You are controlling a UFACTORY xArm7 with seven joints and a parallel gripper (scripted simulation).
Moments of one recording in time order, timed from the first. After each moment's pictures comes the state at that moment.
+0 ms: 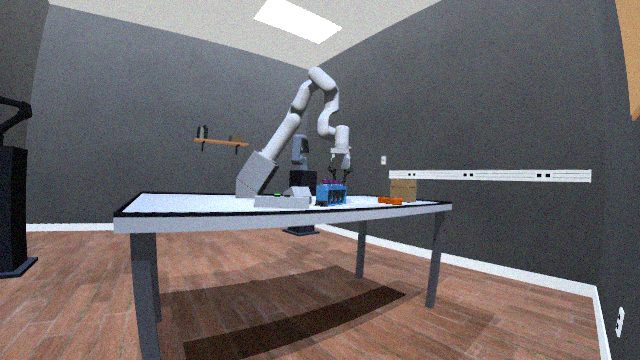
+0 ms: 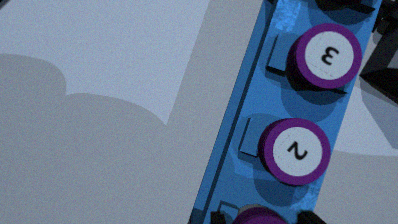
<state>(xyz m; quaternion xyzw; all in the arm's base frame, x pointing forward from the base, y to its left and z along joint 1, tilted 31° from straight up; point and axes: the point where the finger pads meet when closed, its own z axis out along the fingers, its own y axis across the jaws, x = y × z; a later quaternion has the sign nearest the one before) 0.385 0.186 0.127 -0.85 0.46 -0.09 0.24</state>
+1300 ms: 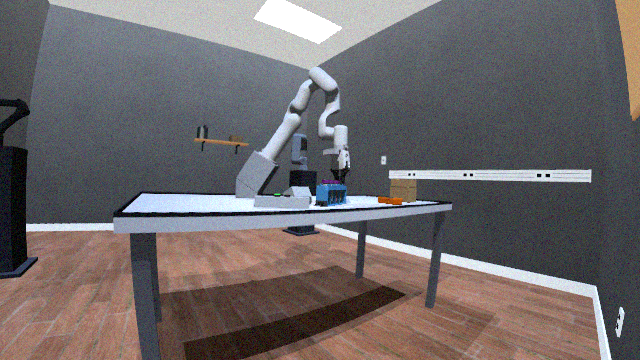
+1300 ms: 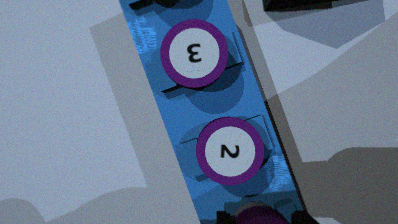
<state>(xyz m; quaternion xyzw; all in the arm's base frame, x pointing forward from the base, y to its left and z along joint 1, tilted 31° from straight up) 0.386 0.187 0.127 -0.64 0.71 0.01 0.28</state>
